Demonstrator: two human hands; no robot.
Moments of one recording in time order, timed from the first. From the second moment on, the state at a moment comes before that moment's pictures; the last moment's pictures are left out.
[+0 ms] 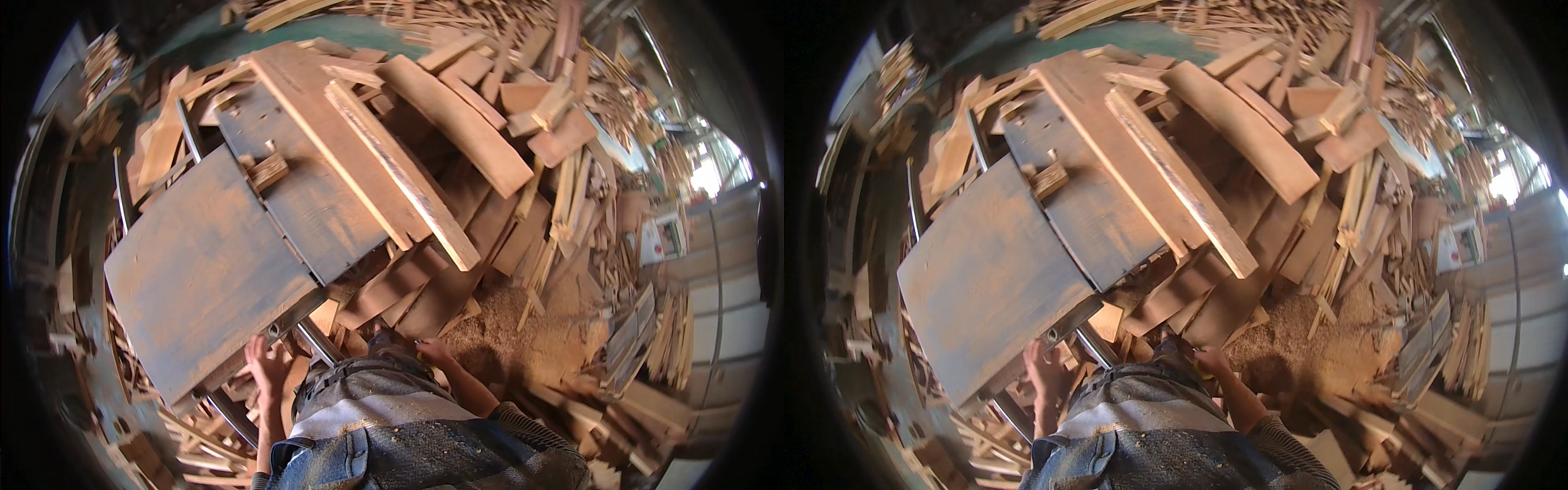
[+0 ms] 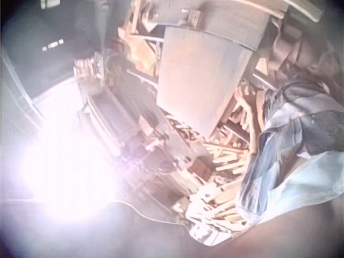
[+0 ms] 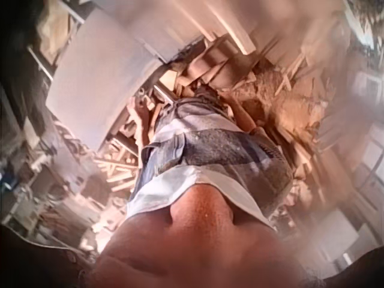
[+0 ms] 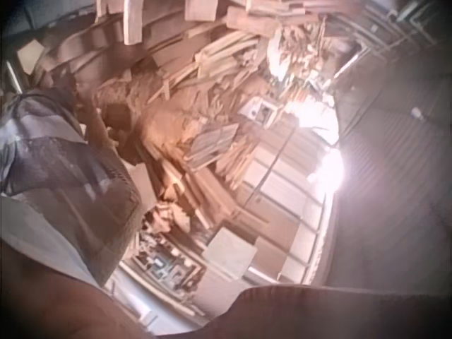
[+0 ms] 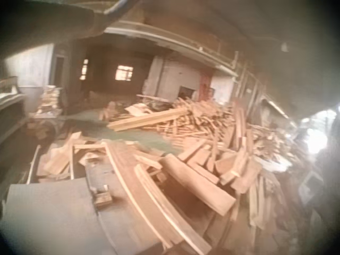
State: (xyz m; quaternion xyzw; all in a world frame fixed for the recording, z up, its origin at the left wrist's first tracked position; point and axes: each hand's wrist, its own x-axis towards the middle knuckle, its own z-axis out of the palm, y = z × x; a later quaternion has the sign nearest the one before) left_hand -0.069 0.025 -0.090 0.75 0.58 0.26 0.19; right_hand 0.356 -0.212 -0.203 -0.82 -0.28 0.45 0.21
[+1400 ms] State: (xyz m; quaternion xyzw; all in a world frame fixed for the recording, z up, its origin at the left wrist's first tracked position) left_hand 0.013 0.036 -0.191 0.81 0.38 -0.07 0.44; right_hand 0.345 -0.301 -0.234 -0.84 -0.20 0.49 0.14
